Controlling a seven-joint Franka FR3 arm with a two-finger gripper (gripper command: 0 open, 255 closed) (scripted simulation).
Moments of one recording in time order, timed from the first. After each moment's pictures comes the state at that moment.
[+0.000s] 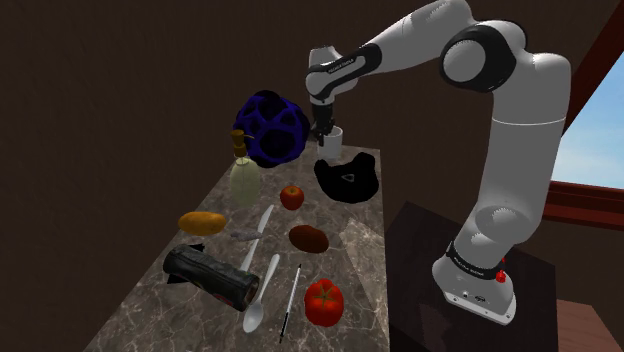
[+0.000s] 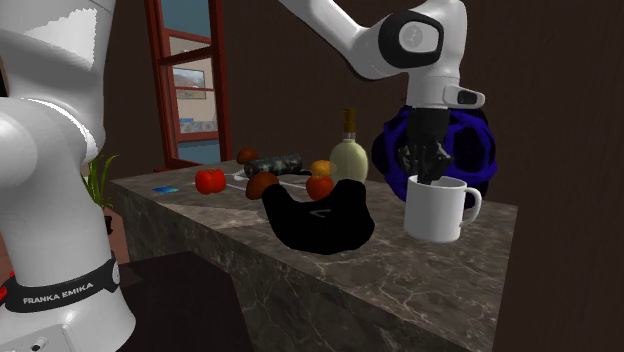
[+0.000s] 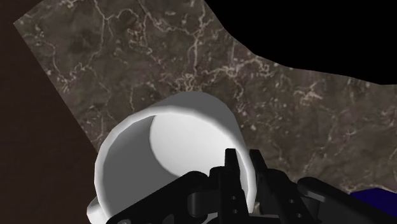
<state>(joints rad) -0.09 0.30 -0.10 -1.81 0.01 2.05 -0.10</state>
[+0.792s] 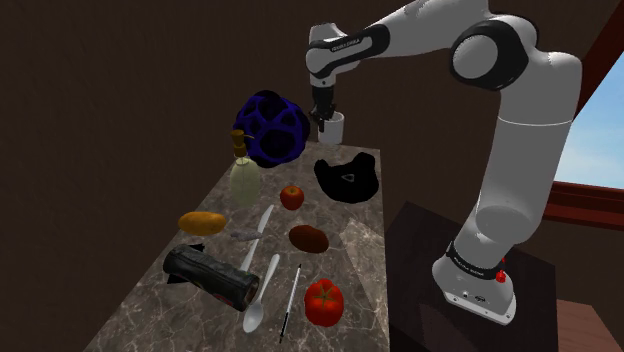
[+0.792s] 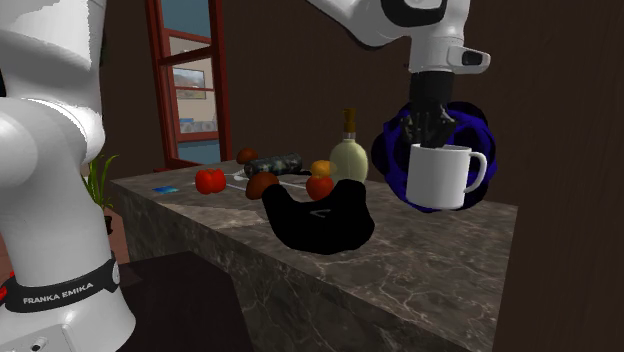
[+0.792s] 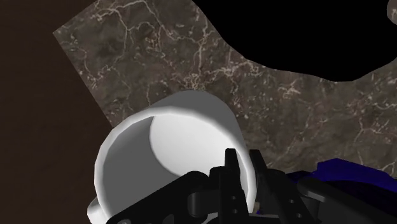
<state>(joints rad) -0.09 0.25 -0.10 -1.72 0.01 1.90 -0.10</state>
